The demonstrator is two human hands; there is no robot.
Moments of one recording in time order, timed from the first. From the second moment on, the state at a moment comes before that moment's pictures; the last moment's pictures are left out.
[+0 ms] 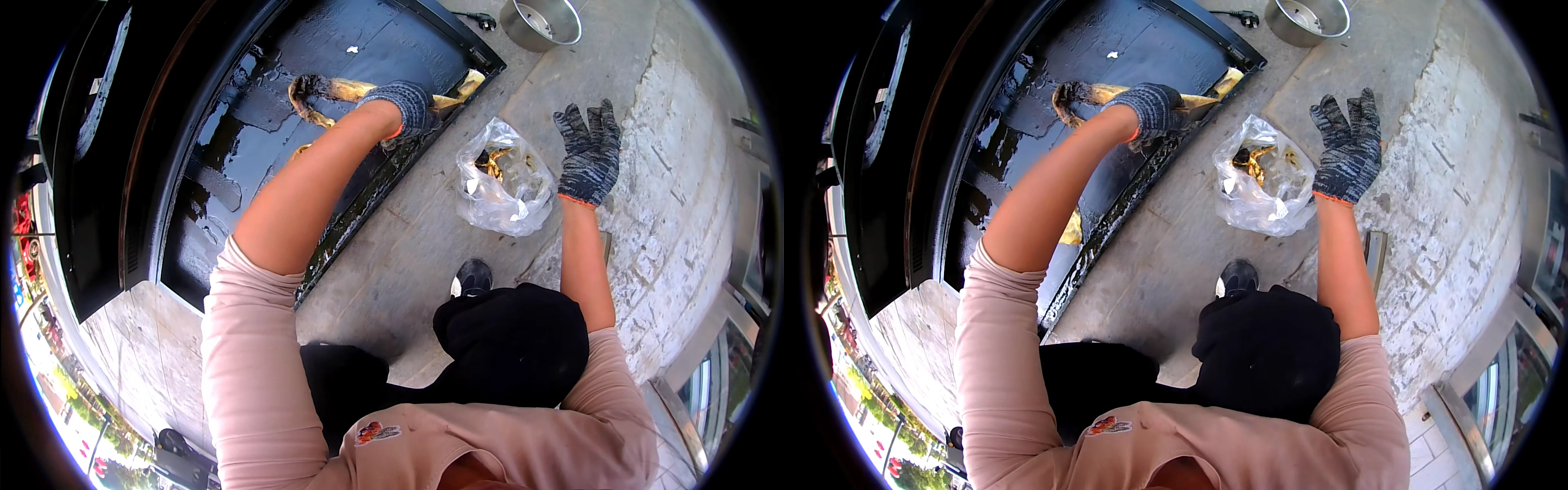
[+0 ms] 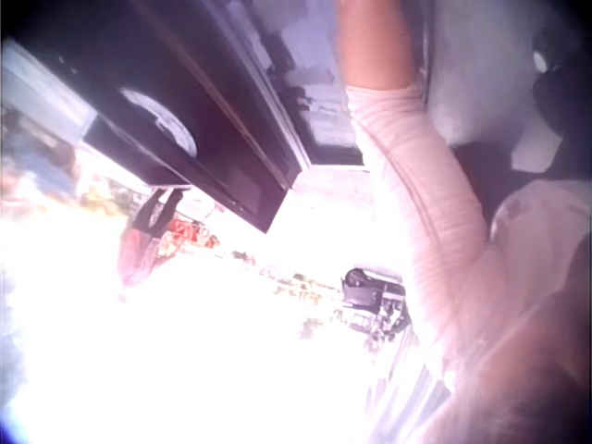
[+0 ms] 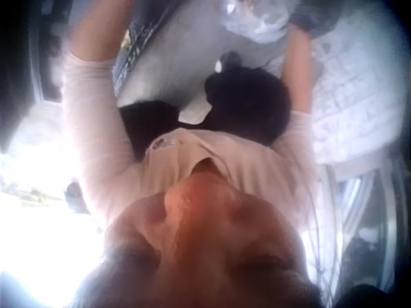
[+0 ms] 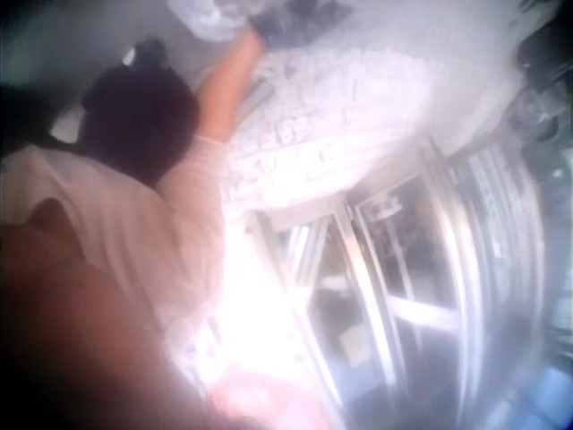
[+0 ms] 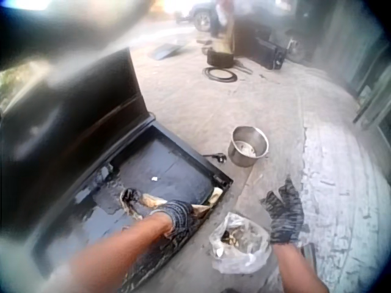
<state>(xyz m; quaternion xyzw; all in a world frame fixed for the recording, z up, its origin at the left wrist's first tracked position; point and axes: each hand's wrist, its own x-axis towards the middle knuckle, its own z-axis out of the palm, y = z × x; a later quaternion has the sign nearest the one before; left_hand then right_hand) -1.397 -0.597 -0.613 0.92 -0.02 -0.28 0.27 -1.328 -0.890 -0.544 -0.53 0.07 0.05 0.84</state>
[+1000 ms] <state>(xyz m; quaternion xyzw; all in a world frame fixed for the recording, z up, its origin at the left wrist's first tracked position) -1.516 -0.453 -0.616 0.80 0.40 -0.16 0.43 -1.326 -0.885 -0.538 -0.54 0.04 0.05 0.84</state>
